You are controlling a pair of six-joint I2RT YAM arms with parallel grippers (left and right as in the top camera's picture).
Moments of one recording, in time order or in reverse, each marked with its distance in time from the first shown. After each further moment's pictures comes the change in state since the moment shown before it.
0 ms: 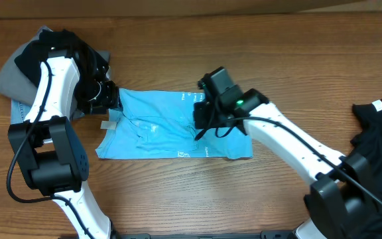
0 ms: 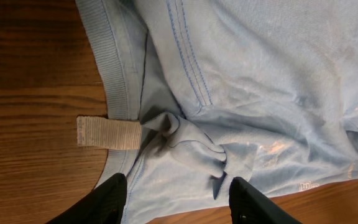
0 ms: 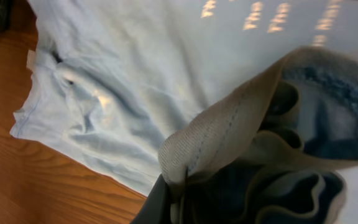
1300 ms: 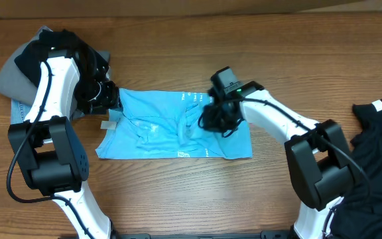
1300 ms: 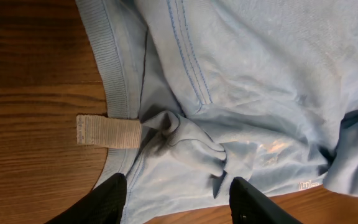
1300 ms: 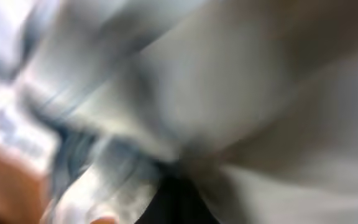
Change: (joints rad) left arm 0.000 0.000 0.000 -0.003 0.000 0.000; right arm -0.104 0.216 0.021 -0.073 -0.195 -0.037
